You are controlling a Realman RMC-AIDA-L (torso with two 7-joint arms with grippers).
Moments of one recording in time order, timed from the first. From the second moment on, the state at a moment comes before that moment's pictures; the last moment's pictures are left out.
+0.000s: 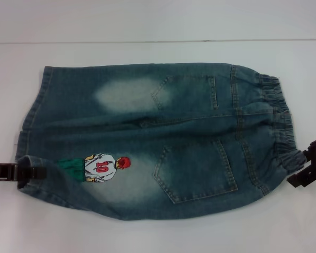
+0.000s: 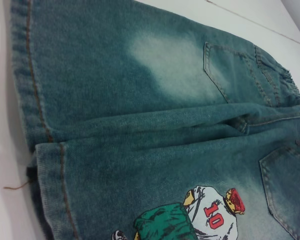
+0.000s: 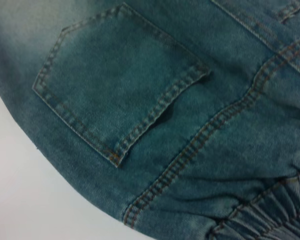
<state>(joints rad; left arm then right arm) -0.48 -2.06 0.44 0.90 2.50 1.68 -2.10 0.72 2.04 -0.80 -0.97 -2.82 -1.70 1.94</state>
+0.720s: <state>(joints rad) -0.48 -2.05 0.44 0.88 2.50 1.67 -2.09 0.72 2.05 -0.85 -0.98 -2.82 -1.72 1.93</state>
